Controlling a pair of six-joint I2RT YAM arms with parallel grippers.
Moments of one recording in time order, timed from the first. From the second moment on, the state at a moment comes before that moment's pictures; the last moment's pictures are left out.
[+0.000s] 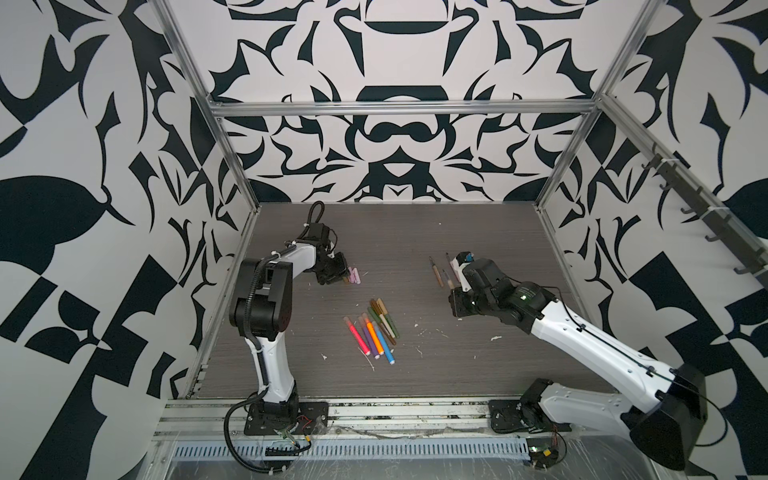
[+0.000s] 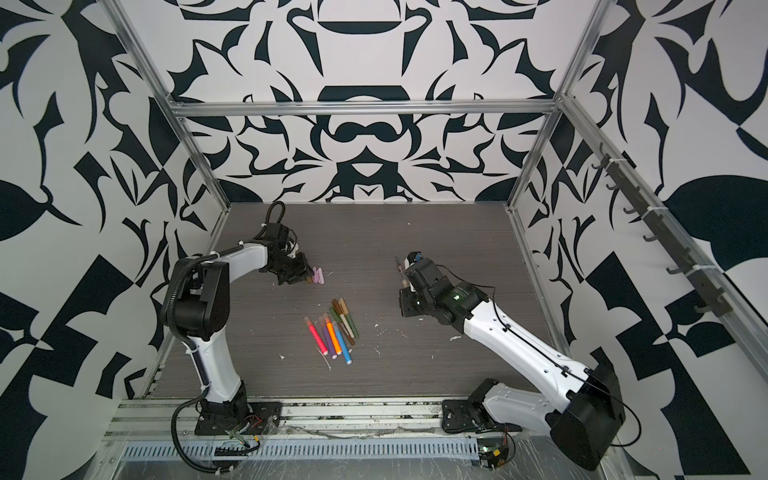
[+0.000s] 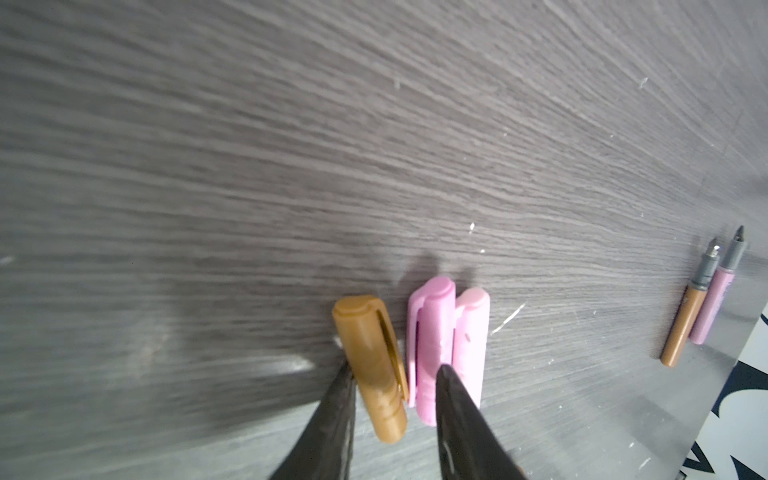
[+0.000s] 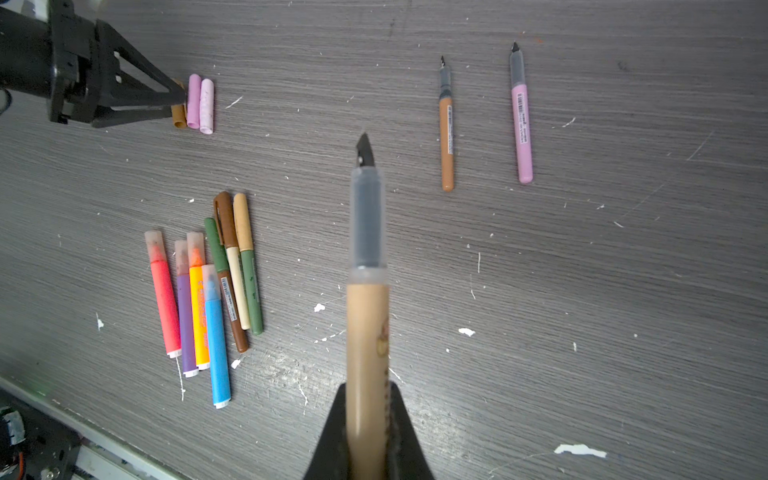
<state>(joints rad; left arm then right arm) -0.17 1.95 1.26 -0.53 0.37 -0.48 0.67 1.15 0.95 -0.74 0.04 0.49</state>
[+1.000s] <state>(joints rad) -0.17 1.56 1.06 -0.47 0.31 -0.57 0.47 1.67 1.09 -0.61 0.02 0.29</state>
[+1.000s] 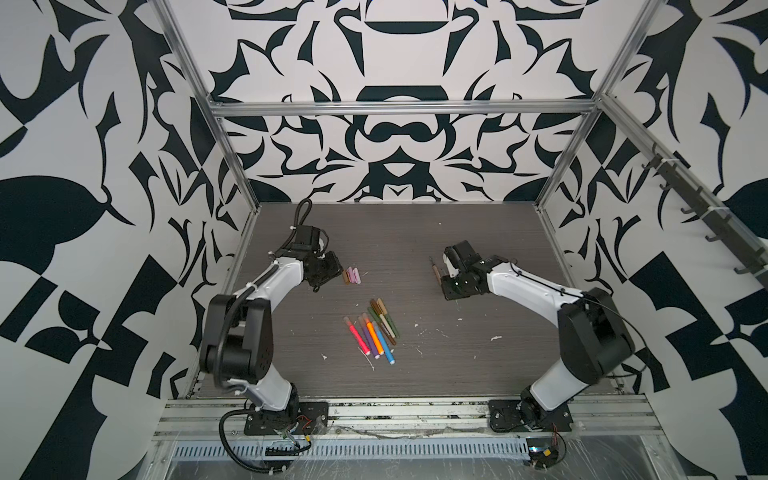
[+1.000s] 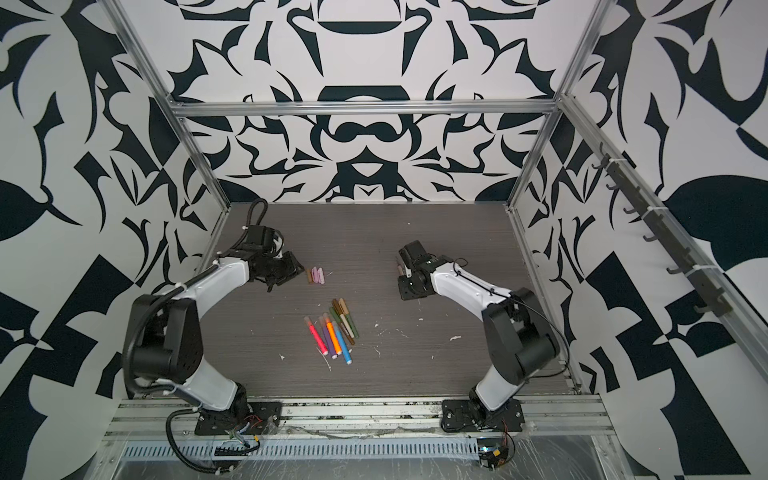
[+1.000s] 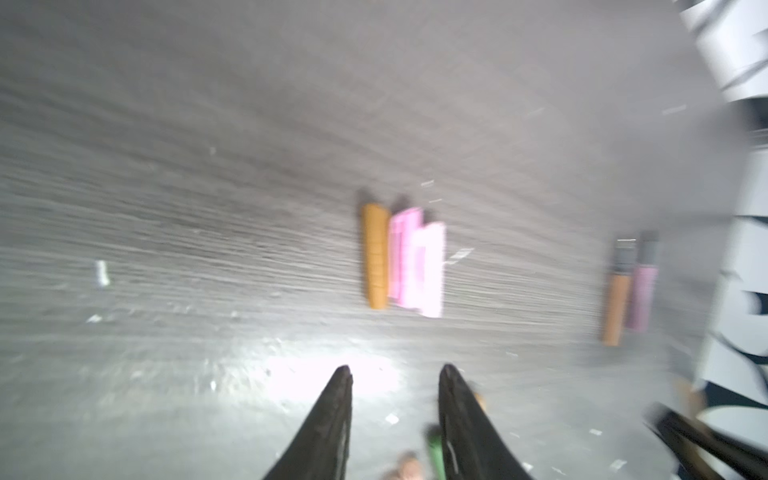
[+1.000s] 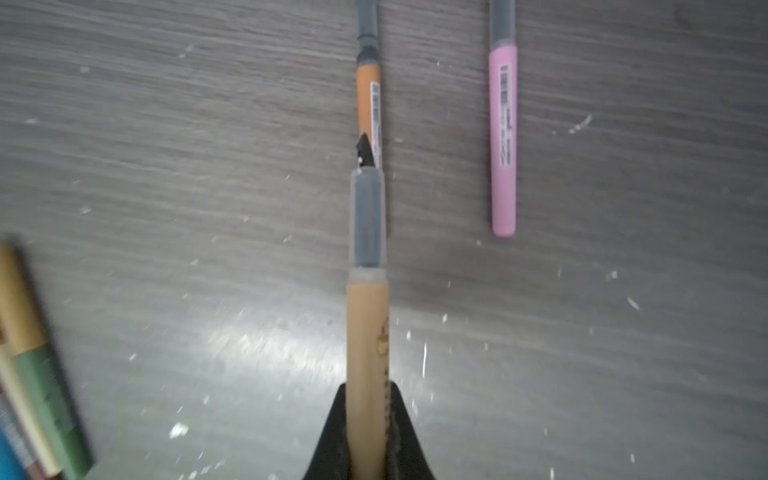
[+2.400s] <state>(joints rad) -0.17 1.12 0.93 -0.63 0.52 -0.53 0.43 1.98 1.36 -0.62 0.04 0.25</state>
